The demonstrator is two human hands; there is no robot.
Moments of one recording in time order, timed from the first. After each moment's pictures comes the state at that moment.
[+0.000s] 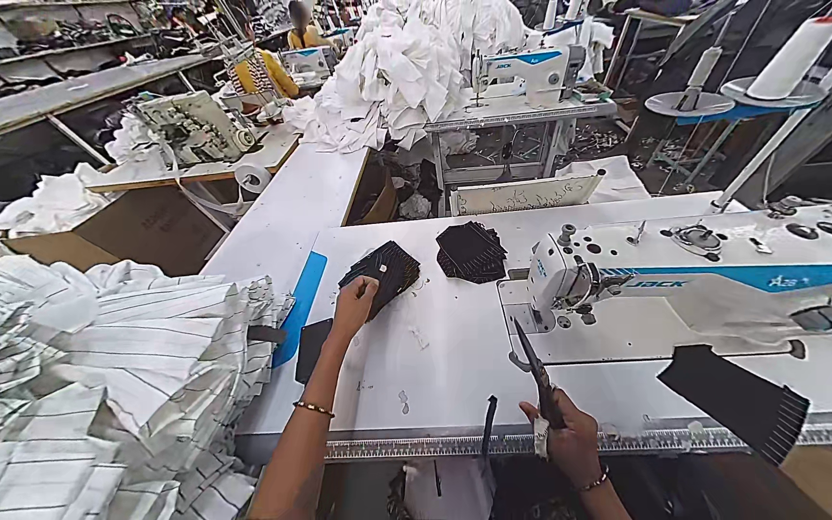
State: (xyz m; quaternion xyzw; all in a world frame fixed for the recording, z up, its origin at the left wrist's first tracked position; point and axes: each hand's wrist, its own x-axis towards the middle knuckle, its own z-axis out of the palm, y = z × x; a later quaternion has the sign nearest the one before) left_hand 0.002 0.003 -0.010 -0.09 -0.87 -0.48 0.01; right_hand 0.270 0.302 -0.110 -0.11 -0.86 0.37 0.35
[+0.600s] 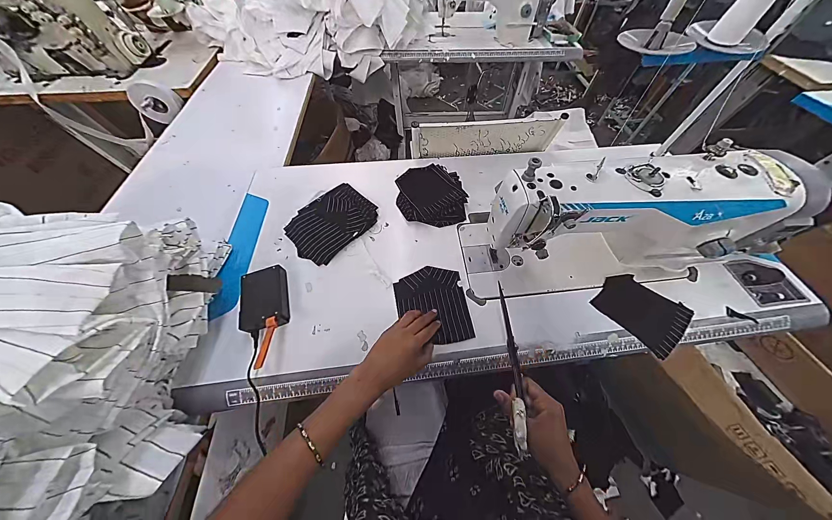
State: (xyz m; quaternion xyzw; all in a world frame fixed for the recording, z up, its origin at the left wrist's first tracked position) left_hand 0.166 0.082 -0.076 -0.48 -0.83 -0.26 -0.11; right_hand 0.370 0.292 -0.099 -0.25 -0.80 0.53 0.12
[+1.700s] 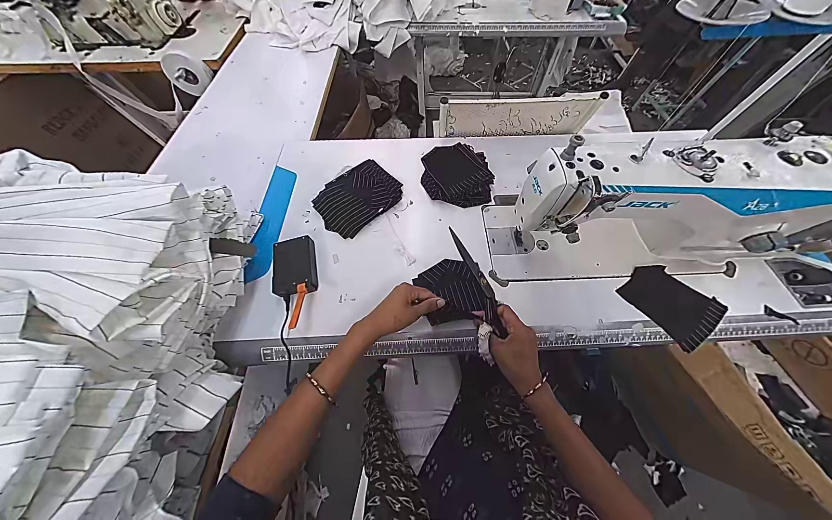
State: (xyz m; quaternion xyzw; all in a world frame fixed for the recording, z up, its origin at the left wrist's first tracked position) left_hand 0.129 0.052 -0.055 -0.31 -0.77 -0.46 -0.32; right_hand 0.279 0.261 -0.079 -0.16 -0.88 0.43 0.12
